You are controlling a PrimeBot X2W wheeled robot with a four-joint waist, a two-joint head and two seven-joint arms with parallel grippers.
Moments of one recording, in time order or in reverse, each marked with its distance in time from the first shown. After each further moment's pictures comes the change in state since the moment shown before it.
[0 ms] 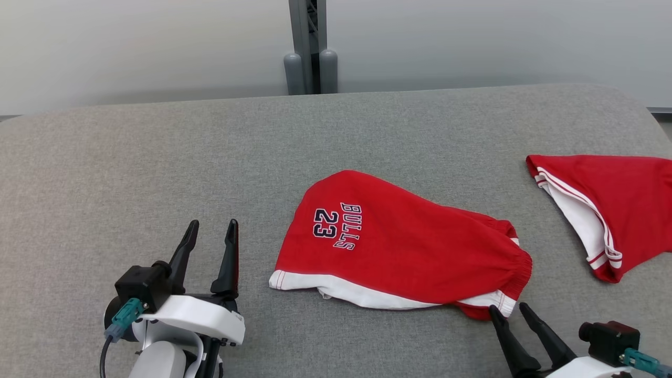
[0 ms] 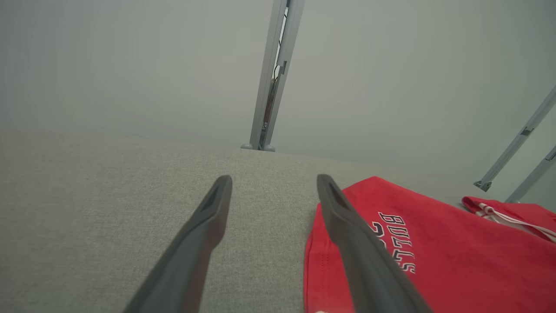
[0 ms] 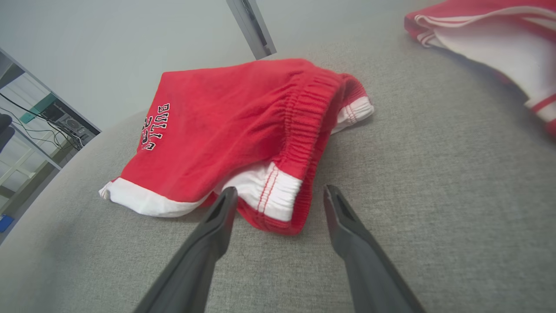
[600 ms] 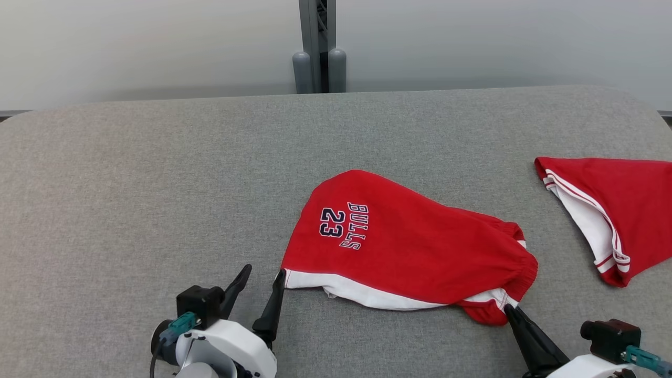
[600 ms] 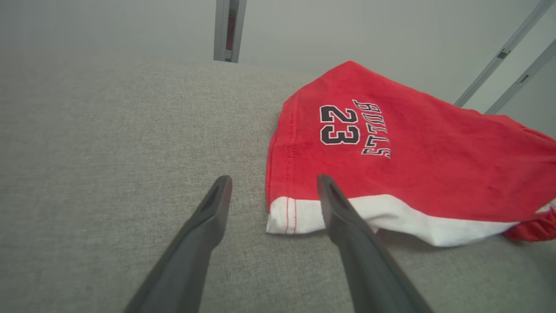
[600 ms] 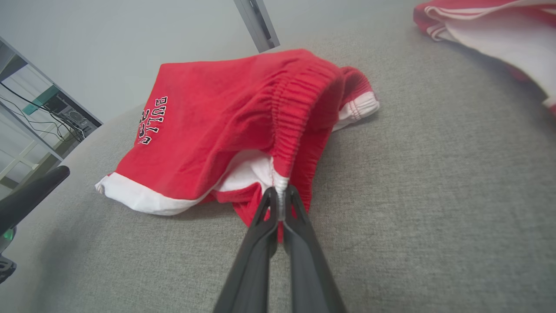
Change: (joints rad) left arm -0.041 -0.001 -0.186 0.252 -0.048 -0.066 0.000; right arm -0.041 -0.045 0.071 0.055 0.059 0.000 -0.040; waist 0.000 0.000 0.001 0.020
